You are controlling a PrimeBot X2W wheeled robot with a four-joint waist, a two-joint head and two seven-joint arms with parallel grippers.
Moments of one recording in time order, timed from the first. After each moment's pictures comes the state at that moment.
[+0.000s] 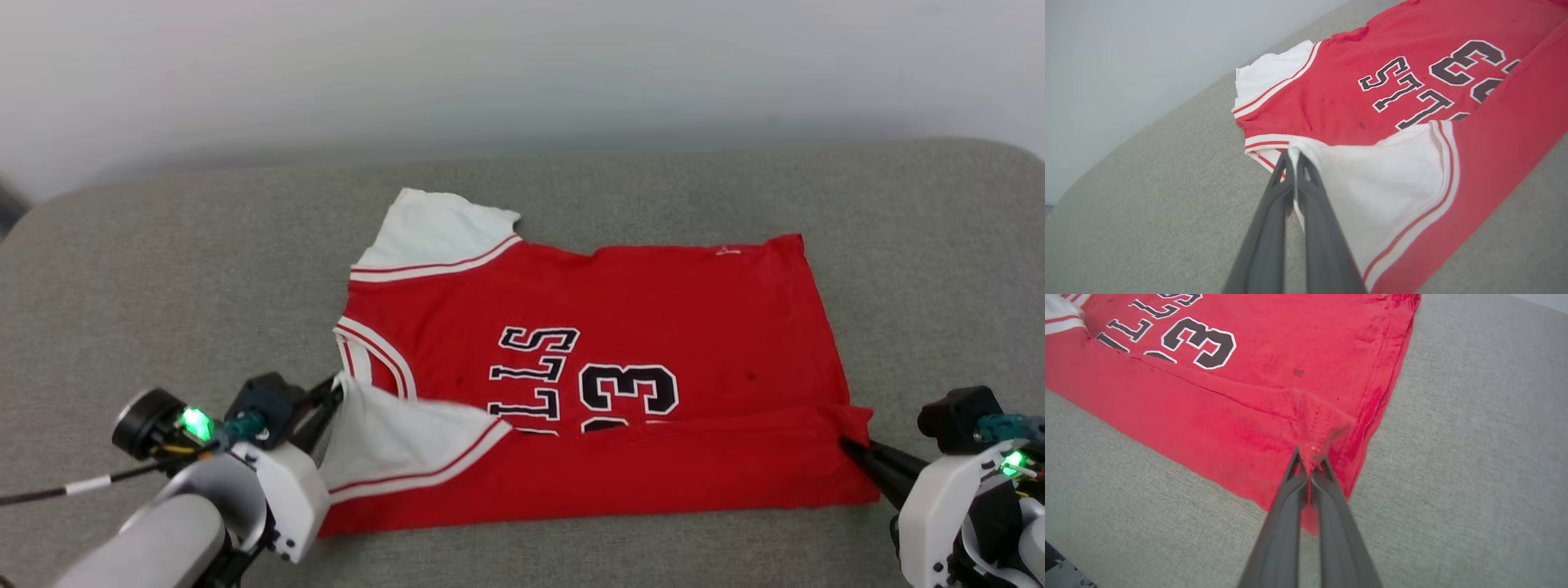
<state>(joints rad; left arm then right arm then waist) -0.44 0.74 -0.87 0.19 -0.61 0.06 -0.05 -0.28 -0.72 0.65 0.29 0.72 0.13 0.10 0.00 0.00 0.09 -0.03</state>
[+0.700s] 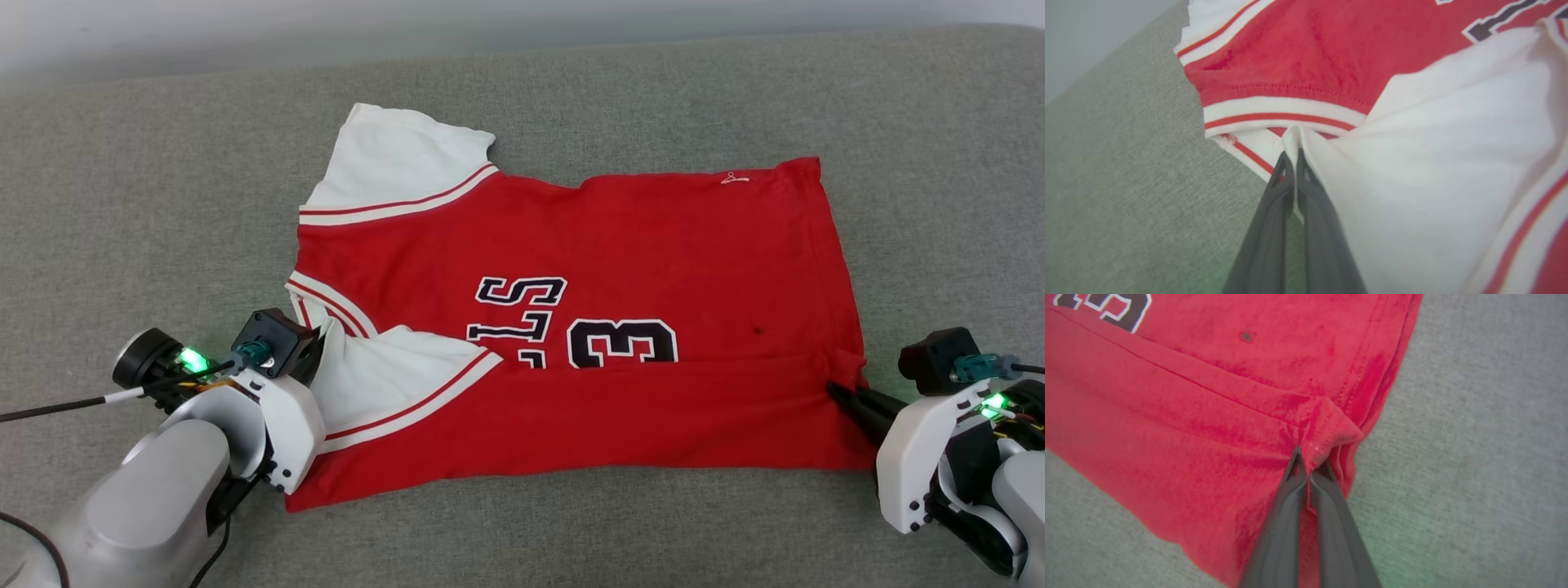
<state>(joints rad) -0.66 0.60 -0.91 0.60 -0.57 -0.06 -0.08 -0.45 -0.65 0.71 0.43 0.70 0.13 0.11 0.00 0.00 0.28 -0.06</state>
